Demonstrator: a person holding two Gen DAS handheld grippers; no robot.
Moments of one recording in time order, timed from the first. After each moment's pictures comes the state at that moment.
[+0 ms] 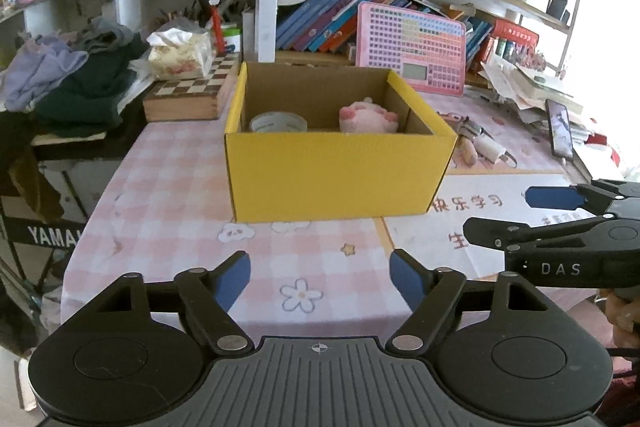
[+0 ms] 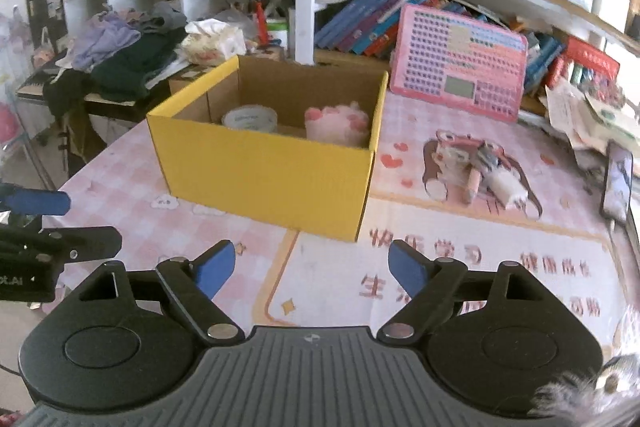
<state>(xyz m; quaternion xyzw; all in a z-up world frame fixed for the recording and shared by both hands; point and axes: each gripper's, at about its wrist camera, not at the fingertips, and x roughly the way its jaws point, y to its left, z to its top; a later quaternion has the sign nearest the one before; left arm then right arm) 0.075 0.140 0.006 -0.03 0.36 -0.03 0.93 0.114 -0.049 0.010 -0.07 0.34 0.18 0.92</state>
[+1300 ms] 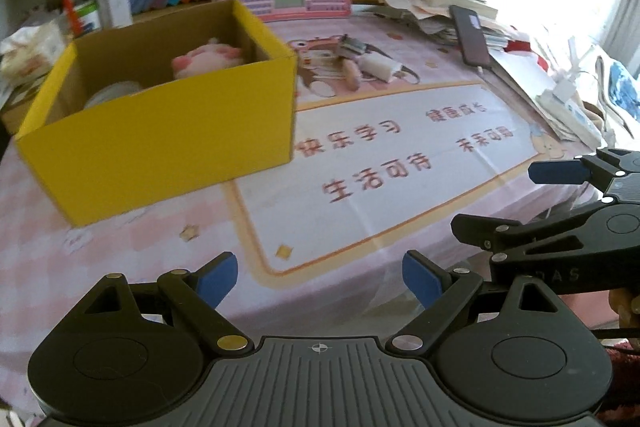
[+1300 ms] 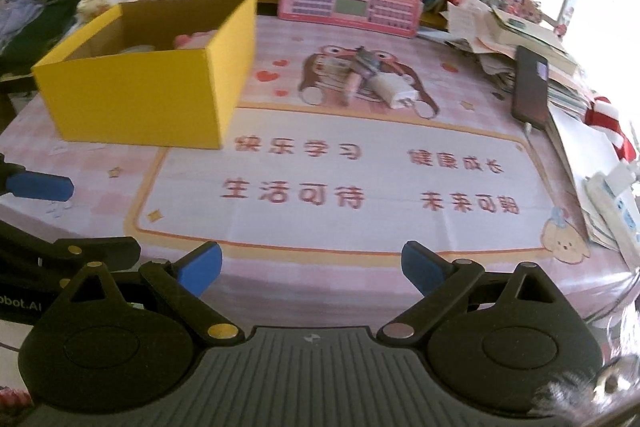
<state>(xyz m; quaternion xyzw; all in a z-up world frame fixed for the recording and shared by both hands) 0.126 0.030 -0.027 0.03 0.43 -0.18 0.89 0.107 -0.140 -0.018 -0.06 0.41 0.05 0.91</state>
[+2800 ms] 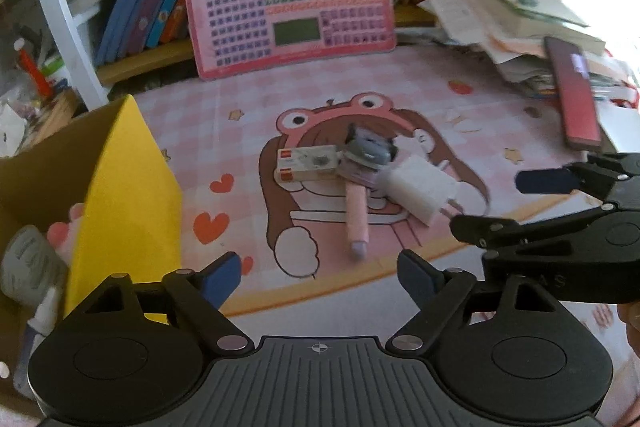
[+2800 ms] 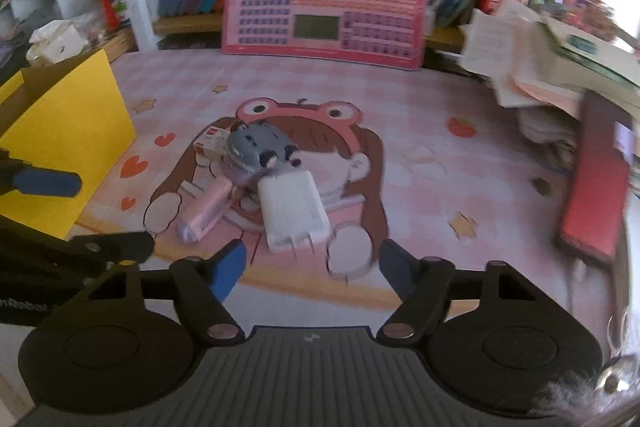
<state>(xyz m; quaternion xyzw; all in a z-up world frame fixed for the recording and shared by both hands) 0.350 -0.120 -0.046 0.05 0.43 -0.05 0.90 0.368 -0.275 -0.059 -0.05 0.40 0.17 0.90</state>
